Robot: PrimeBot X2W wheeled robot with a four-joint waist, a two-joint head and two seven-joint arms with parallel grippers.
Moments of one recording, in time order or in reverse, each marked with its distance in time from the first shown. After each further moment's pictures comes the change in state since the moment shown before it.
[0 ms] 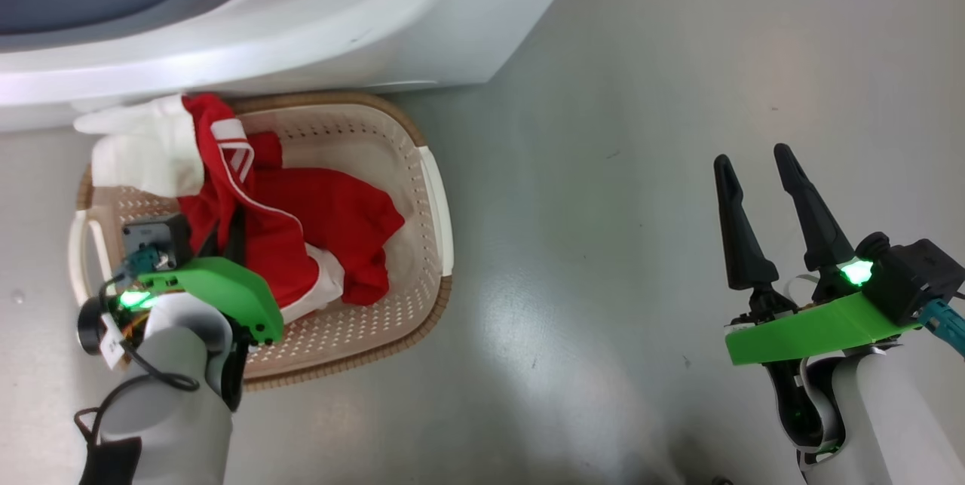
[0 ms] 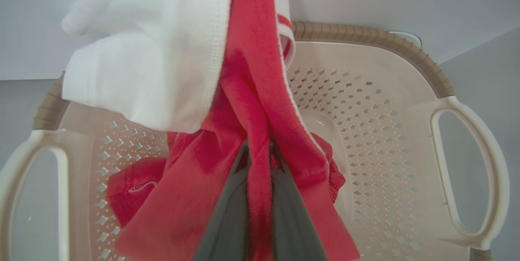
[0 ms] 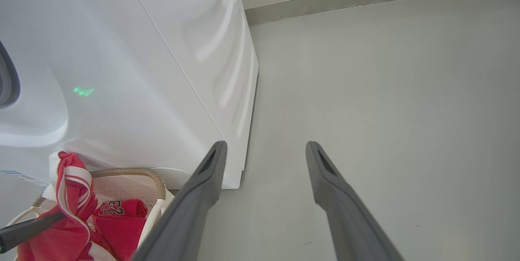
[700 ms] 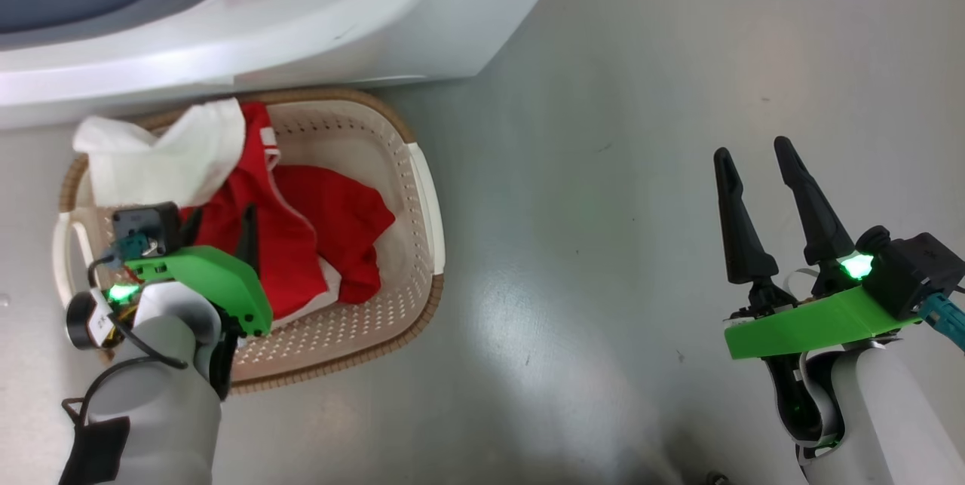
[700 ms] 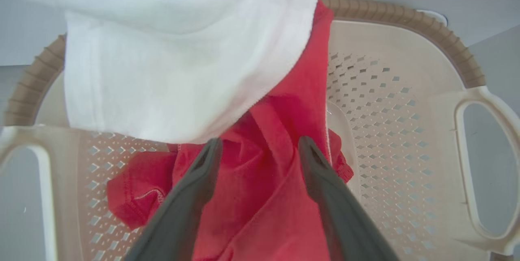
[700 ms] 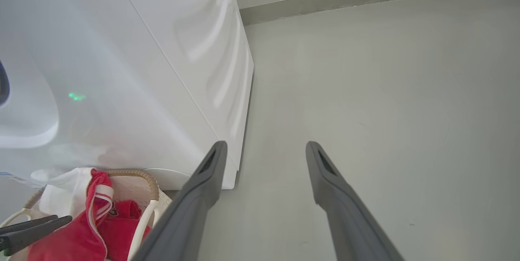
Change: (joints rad) left arm -0.089 0.021 -0.024 0.146 -0.022 -0.009 0.004; right arm -0.016 0.000 0.002 0.003 0.002 0.000 0.000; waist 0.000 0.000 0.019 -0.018
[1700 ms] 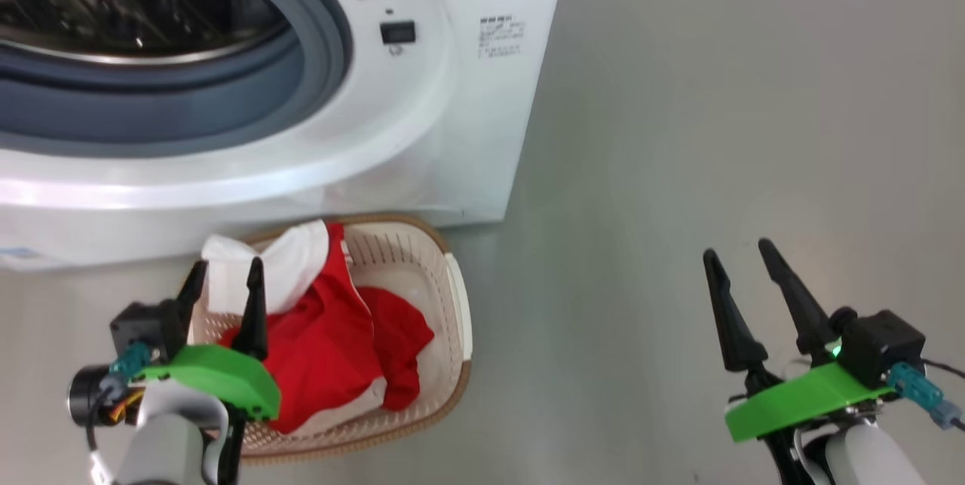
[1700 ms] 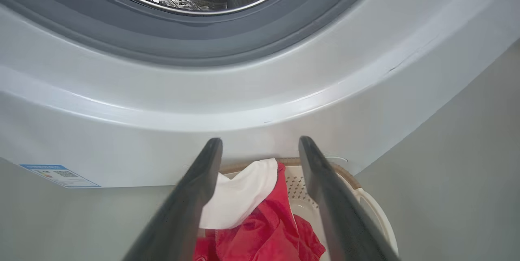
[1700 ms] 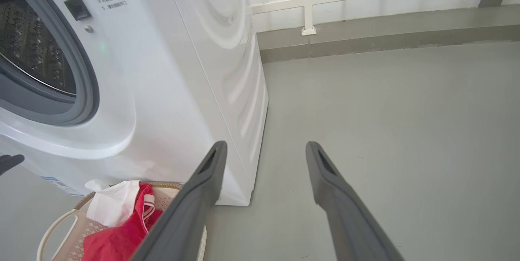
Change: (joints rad) left arm 0.393 -0.021 0.082 -0.537 0.056 0.000 0.000; right arm 0.135 -0.019 0.017 0.073 -0.021 0.000 0.000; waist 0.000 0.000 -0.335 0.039
